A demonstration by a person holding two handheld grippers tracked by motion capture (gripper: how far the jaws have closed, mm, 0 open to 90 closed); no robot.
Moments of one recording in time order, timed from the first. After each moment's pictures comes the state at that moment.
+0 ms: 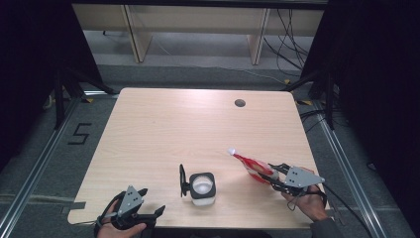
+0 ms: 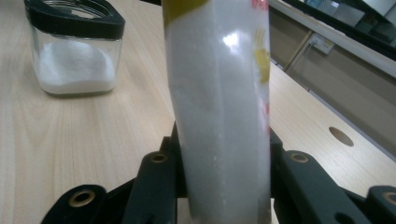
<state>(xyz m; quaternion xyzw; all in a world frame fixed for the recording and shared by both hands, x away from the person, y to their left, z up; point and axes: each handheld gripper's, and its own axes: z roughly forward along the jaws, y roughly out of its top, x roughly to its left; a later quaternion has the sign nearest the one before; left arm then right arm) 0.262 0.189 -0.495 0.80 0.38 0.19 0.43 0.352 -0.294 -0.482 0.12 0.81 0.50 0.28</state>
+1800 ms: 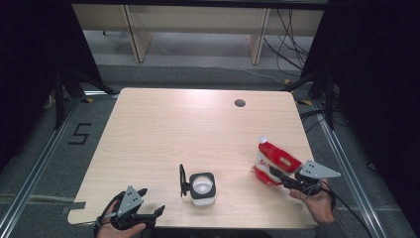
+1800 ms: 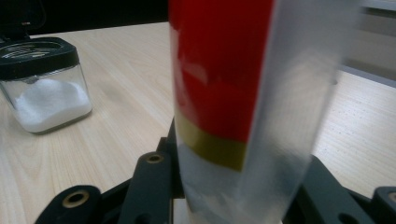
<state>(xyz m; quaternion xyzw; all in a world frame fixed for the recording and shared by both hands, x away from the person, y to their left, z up) 0.263 0.190 -0.494 0.80 0.37 0.20 0.42 0.355 -0.327 -0.486 0.26 0.76 0.55 0.23</state>
